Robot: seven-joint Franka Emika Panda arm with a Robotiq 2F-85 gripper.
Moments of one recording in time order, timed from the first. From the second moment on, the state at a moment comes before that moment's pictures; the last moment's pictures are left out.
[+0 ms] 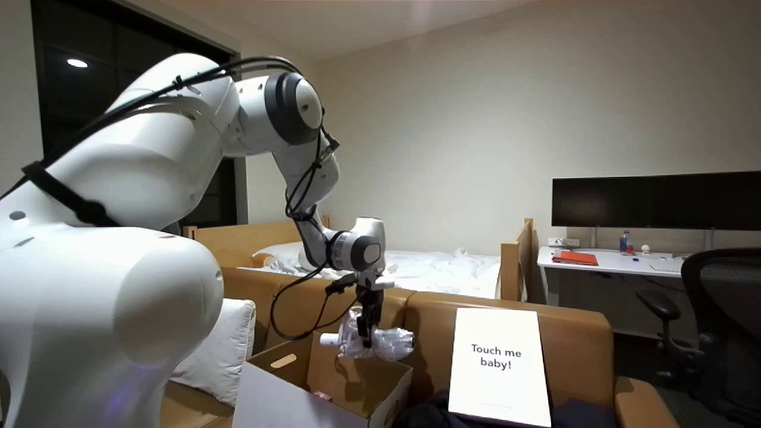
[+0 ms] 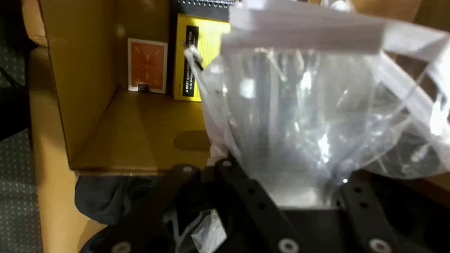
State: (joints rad) arm 0.30 0.63 -0.16 -1.88 0.22 2.52 1.39
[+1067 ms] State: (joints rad) arm -0.26 0.38 -0.34 -1.74 0.25 2.02 1.39
